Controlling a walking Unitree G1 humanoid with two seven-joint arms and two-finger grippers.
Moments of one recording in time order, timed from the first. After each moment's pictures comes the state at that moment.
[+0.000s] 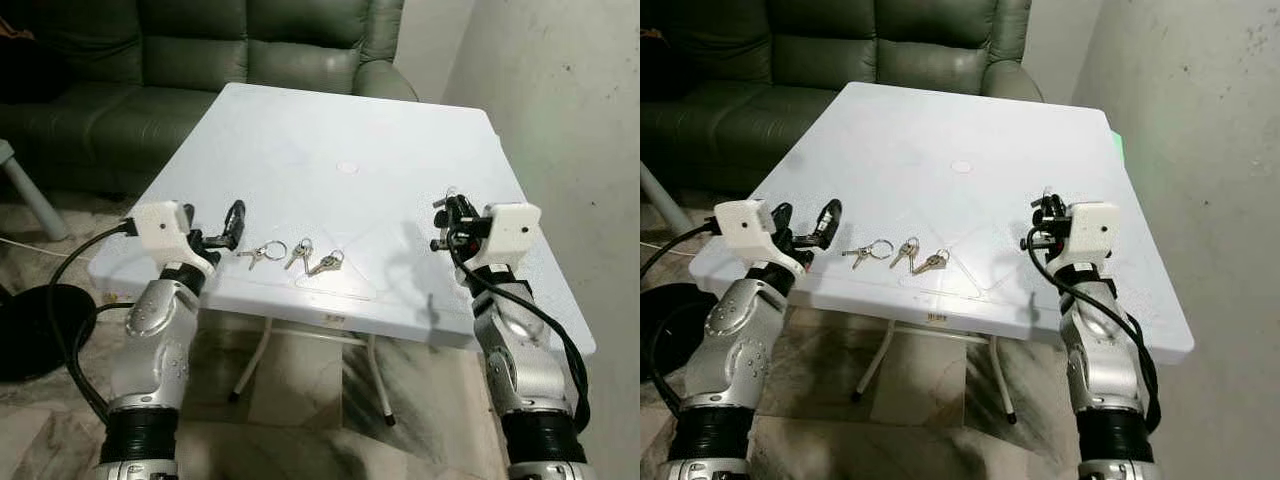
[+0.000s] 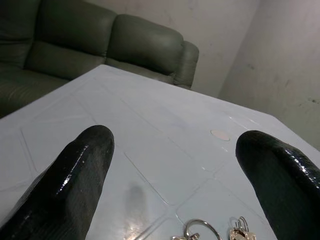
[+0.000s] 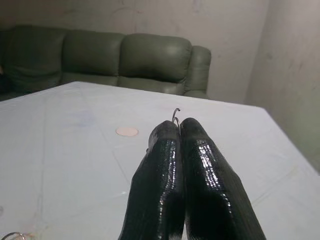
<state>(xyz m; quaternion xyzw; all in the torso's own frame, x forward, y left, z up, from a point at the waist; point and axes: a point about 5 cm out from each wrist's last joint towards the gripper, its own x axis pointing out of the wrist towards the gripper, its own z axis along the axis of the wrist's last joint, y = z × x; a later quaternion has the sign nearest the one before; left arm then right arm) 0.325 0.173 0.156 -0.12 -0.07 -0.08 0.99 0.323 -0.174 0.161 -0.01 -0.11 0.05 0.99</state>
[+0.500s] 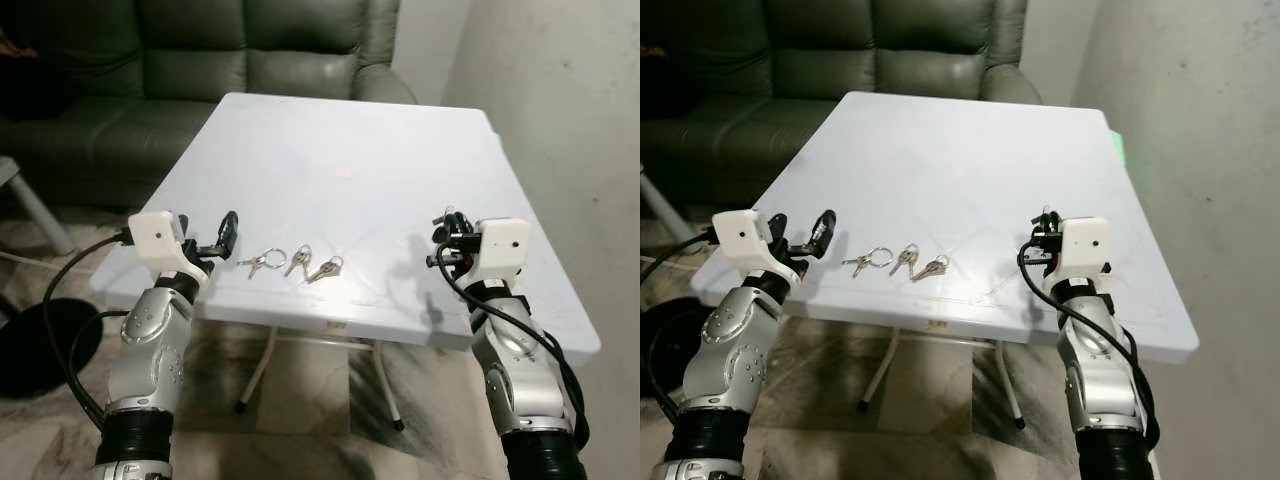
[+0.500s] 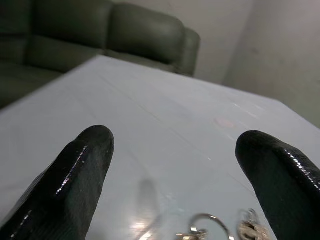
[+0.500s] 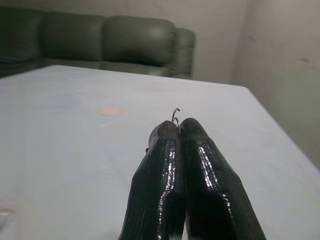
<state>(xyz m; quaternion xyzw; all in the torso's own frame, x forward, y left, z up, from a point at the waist) 0.327 0.177 0.139 -0.11 -0.04 -0.07 0.99 0.317 -0.171 0.147 -0.02 -0.07 0.02 1.00</state>
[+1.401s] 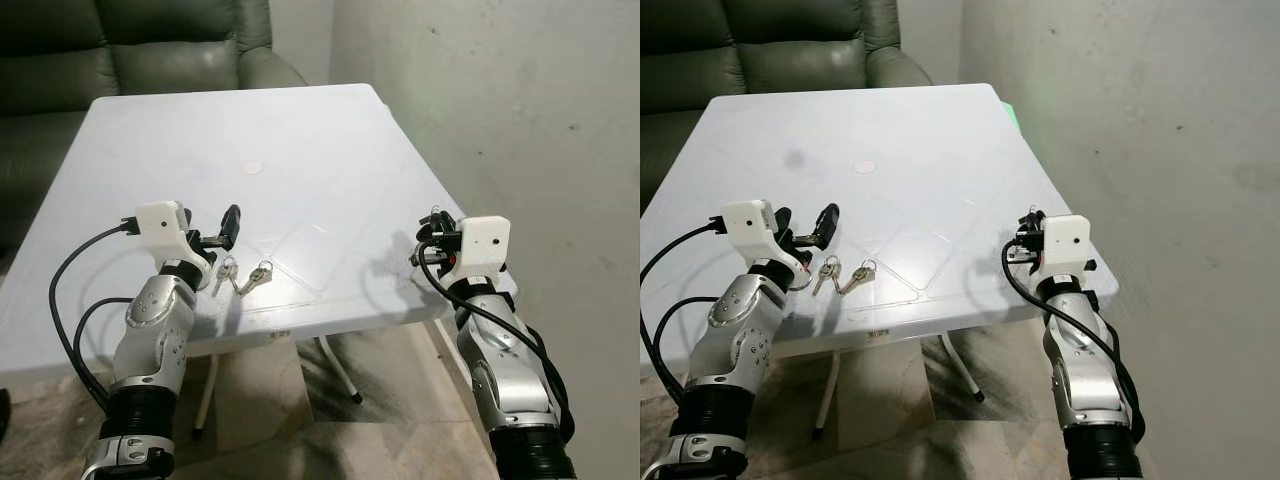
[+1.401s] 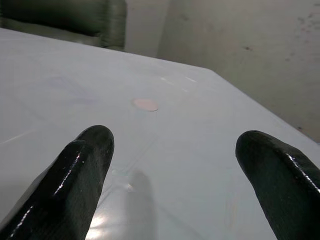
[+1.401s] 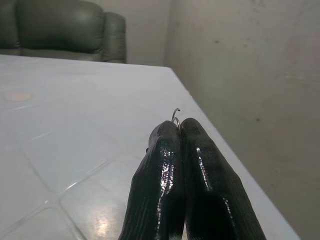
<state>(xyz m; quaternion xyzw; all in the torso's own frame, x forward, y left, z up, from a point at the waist) 0.341 0.181 0.144 -0.11 -0.03 -0.06 0.99 0.320 -0.155 0.149 -0.03 -0.07 0.04 1.00</state>
